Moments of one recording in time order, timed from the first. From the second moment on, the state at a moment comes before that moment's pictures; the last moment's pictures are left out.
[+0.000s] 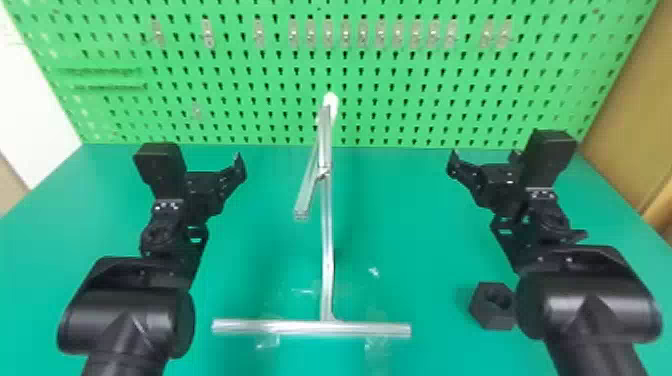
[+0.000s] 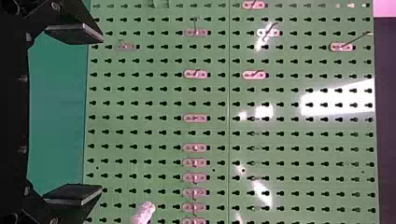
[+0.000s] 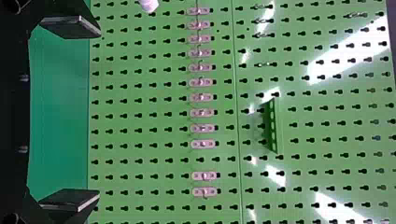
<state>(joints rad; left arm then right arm) -0.12 0.10 -0.01 -1.61 0.09 0.09 0.05 -0.25 -0.04 0.02 -1.48 -0.11 0.12 0.04</state>
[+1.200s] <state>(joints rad) -0.12 0.10 0.00 -1.61 0.09 0.09 0.05 -0.21 -0.09 -0.04 -1.43 -0.02 0.46 0.14</state>
